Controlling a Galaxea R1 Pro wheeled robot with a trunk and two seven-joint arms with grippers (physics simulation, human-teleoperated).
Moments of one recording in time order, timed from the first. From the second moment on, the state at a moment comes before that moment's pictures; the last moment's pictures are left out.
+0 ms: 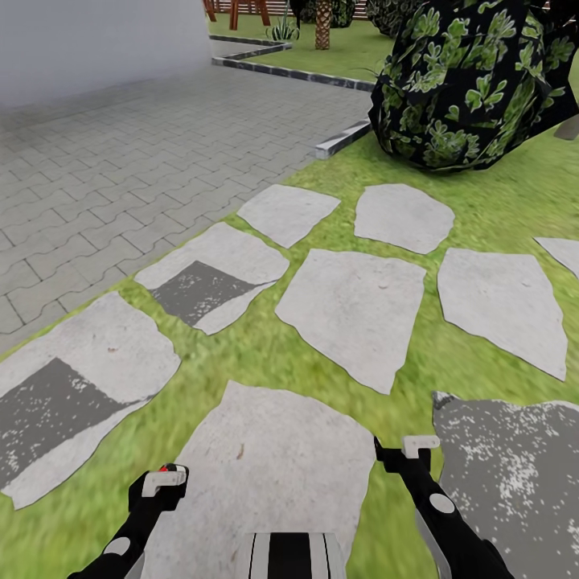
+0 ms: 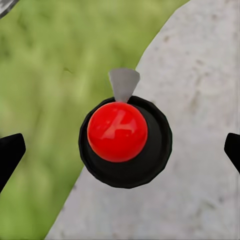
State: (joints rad) left arm -0.48 0.10 0.06 -0.29 -0.05 -0.46 0.00; right arm -0.42 -0.06 0.00 -0.69 0.00 -0.18 0.00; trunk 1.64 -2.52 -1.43
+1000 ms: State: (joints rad) left arm -0.48 0.10 0.06 -0.29 -0.04 -0.46 0.00; right arm -0.42 -0.06 0.00 -0.69 0.00 -0.18 0.00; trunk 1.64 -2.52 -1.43
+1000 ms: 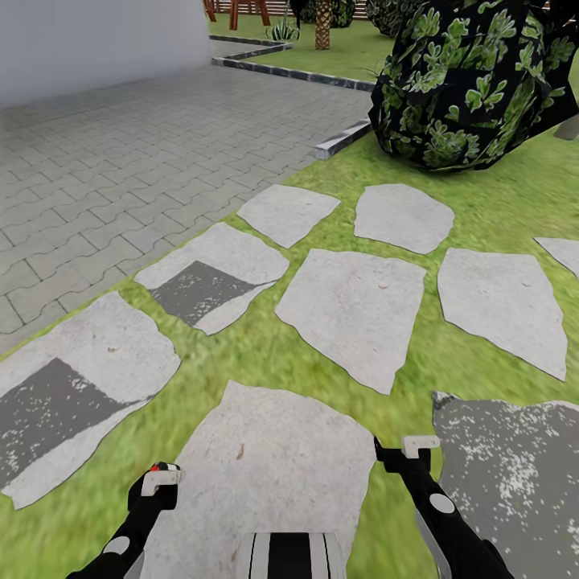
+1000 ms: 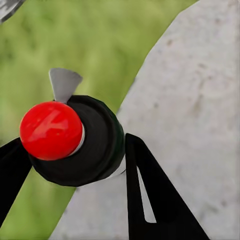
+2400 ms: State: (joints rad) left arm -0.45 0.10 0.07 -0.29 -0.04 -0.46 0.01; right arm -0.42 -0.06 0.00 -0.60 0.00 -0.20 0.00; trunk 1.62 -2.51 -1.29
